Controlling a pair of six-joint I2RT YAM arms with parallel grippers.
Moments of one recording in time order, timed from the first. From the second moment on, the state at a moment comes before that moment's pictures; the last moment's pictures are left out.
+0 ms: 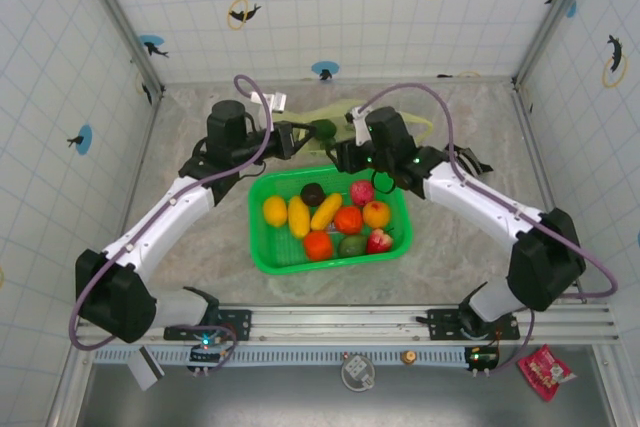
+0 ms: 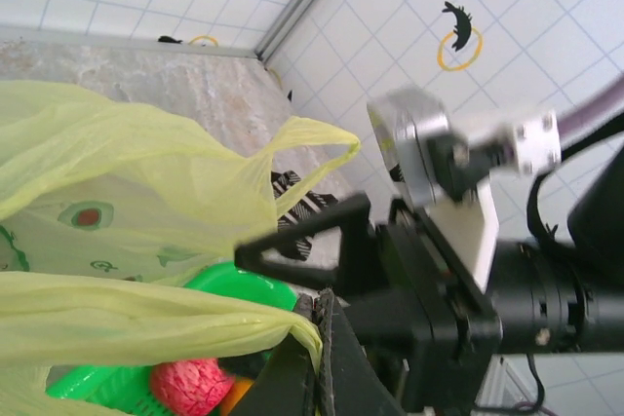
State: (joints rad) left arm -0.46 1.30 1.06 -0.05 0.64 -0.52; right arm 0.71 1.48 1.16 -0.28 -0.12 0.29
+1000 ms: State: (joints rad) left arm -0.46 1.28 1.02 -0.05 0.57 -0.53; right arm 0.99 1.71 1.13 -0.67 0.24 0.79
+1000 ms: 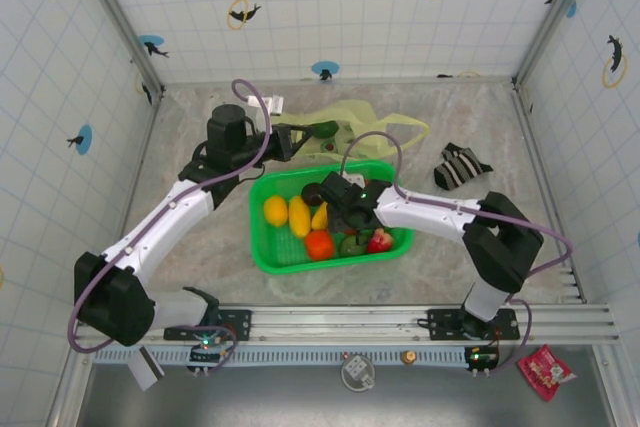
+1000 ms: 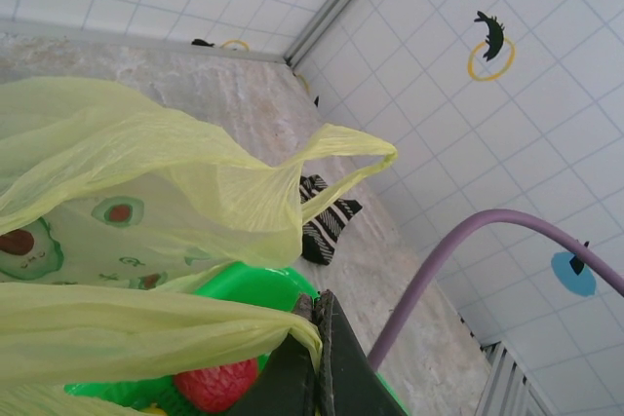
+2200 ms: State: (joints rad) left arm -0.46 1.24 1.01 -0.06 0.56 -0.49; right arm 0.73 1.27 0.79 -0.16 -0.06 0.52
